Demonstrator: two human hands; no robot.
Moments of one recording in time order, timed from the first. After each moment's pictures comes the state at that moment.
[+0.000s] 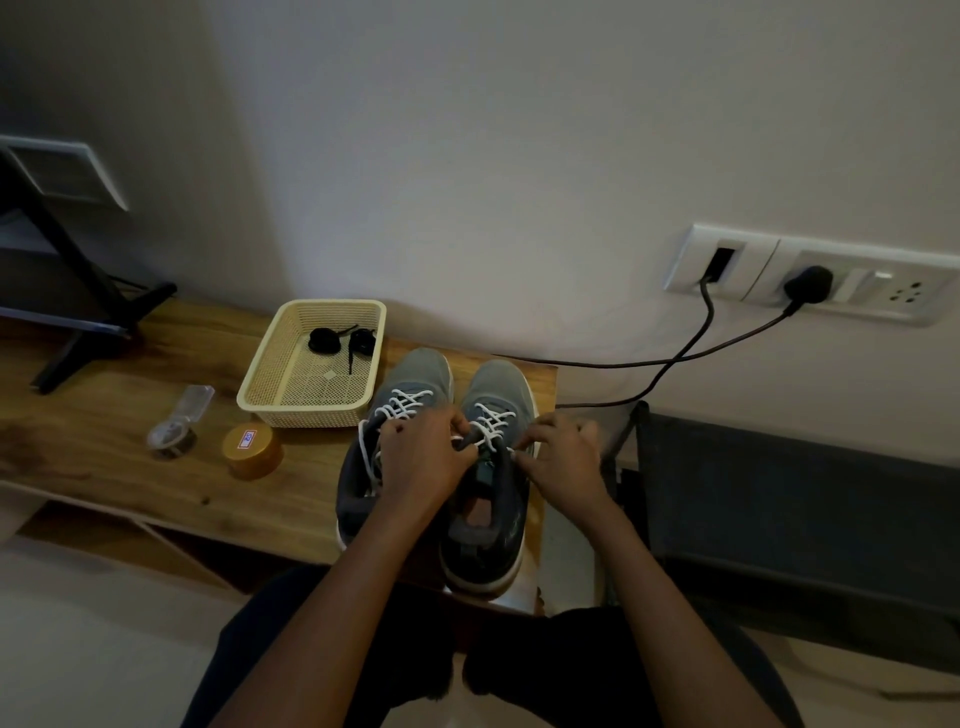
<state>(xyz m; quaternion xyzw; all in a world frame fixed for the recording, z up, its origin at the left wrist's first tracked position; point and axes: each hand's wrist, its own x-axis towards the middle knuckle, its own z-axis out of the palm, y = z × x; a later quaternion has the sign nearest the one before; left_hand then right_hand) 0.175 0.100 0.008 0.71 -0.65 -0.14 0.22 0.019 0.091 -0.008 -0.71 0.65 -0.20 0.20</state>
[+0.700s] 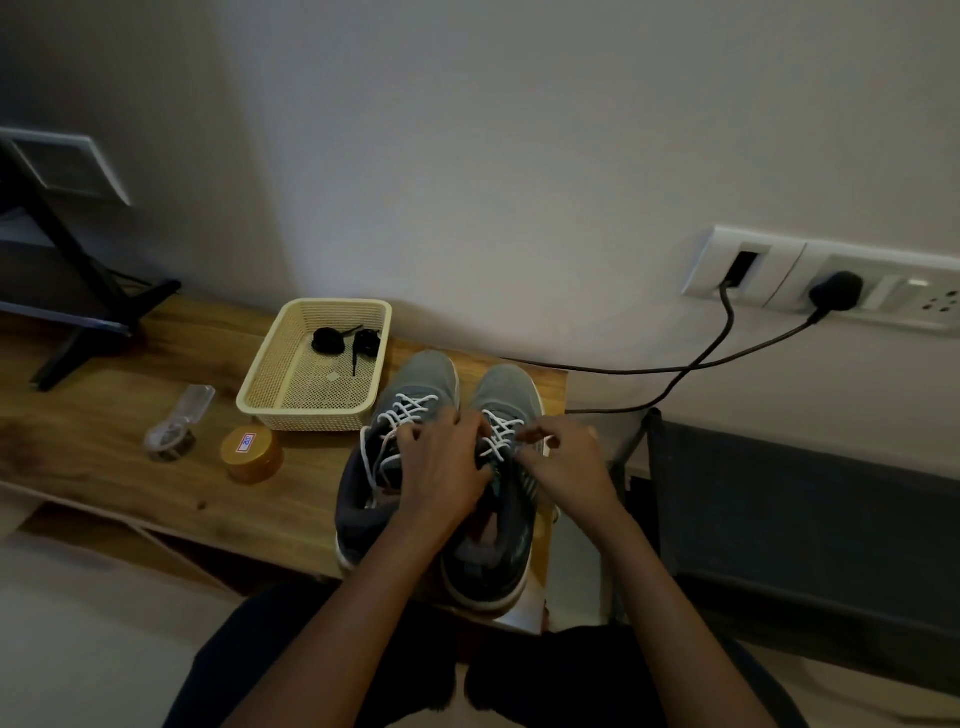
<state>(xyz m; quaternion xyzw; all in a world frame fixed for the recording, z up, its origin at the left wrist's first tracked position) 0.165 0.096 0.000 0.69 -0.70 -0.09 0.16 0.026 0.083 -0.003 -0.67 0.62 -0.30 0.28</state>
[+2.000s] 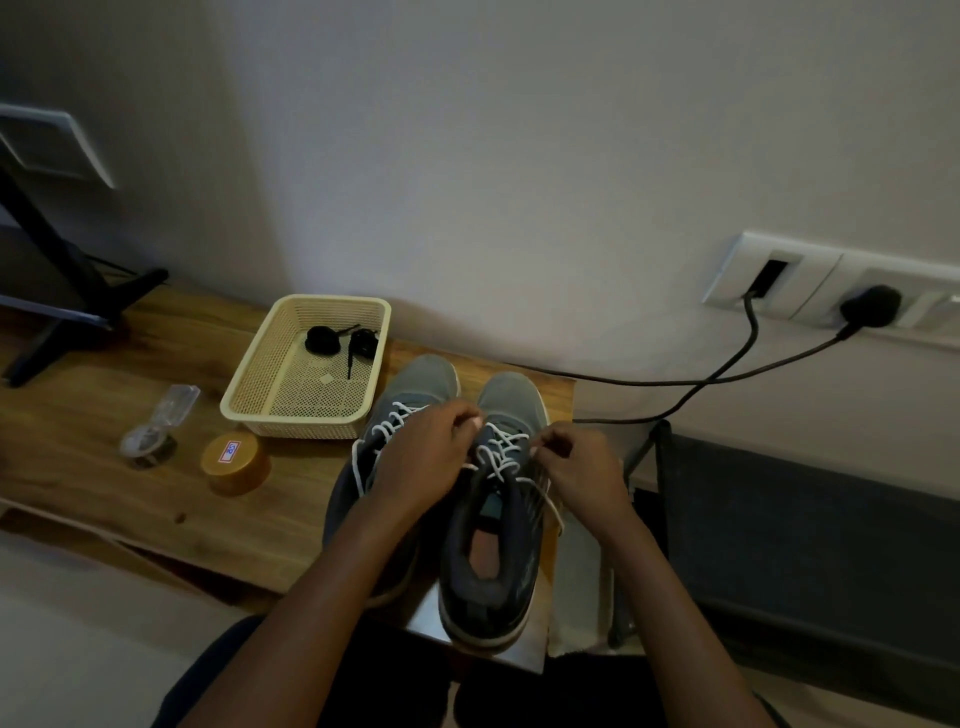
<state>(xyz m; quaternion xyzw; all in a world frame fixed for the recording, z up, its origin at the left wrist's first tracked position) 0.187 0.068 0.007 0.65 -0.65 -0.28 0.28 0.023 0.060 -0.008 -0.65 0.64 -0.27 0.31</state>
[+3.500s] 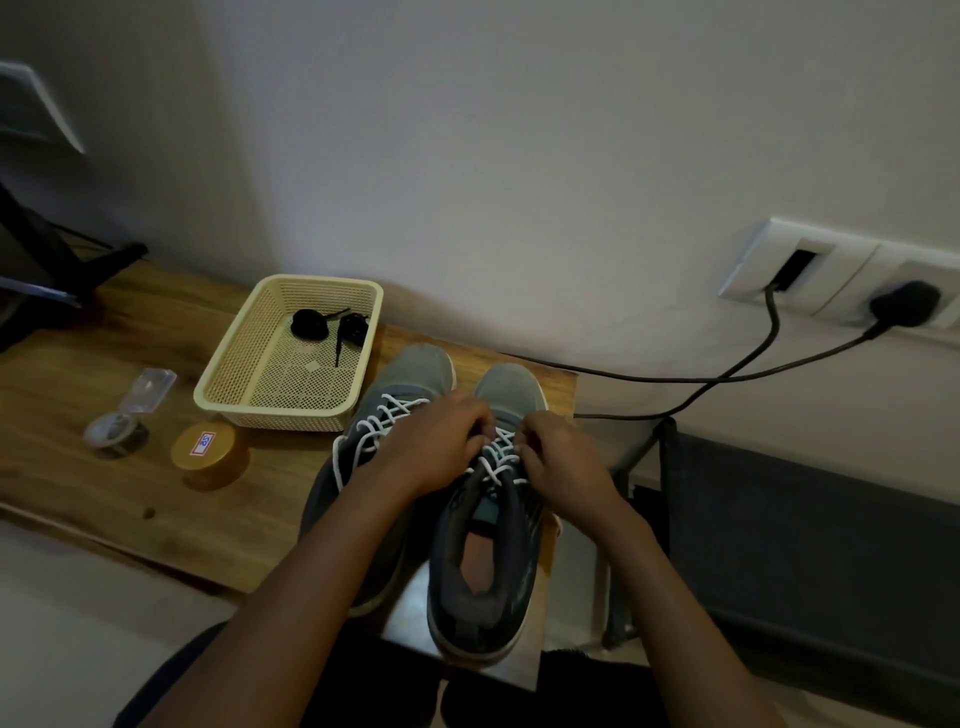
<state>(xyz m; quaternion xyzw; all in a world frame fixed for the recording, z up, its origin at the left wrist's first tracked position) 0.186 0.037 -0.009 0.58 -0.77 -0.22 0.14 0.025 0.036 -0.024 -0.78 0.56 -0.17 0.22</state>
